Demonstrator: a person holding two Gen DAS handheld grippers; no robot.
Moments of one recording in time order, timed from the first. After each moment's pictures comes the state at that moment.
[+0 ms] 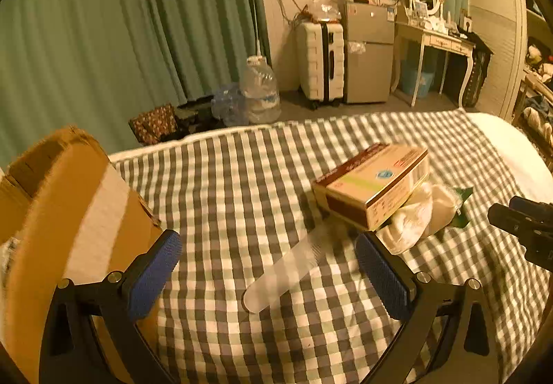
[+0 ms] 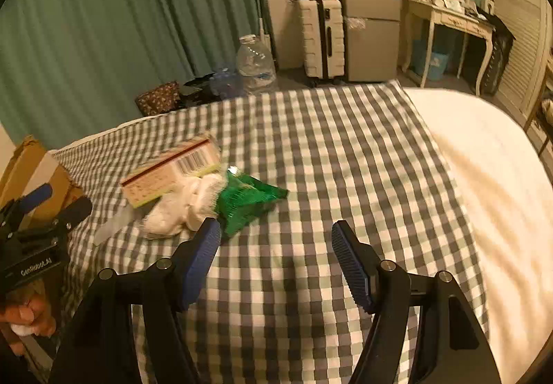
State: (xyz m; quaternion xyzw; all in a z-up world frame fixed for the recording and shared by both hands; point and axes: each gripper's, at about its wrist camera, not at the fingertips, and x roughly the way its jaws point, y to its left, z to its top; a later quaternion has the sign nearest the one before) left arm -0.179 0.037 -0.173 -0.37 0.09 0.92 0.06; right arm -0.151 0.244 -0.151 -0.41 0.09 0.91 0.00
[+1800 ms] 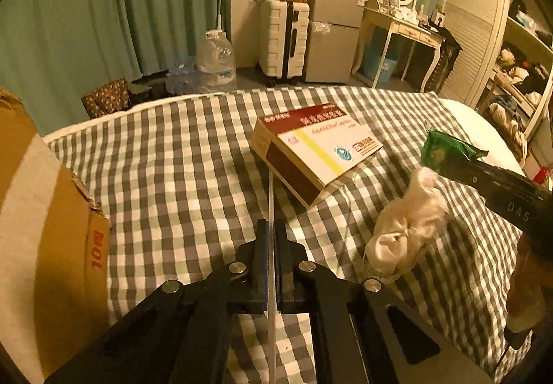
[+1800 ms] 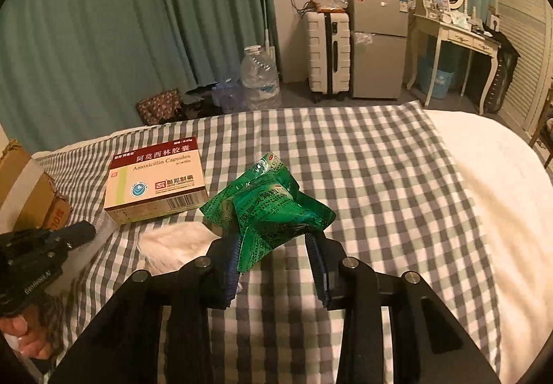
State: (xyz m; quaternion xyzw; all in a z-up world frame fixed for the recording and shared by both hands) left arm -0.191 0.035 -0.188 -0.42 0.05 0.89 0.16; right arm -0.179 0.231 -0.160 -0.38 0.06 0.92 0.00
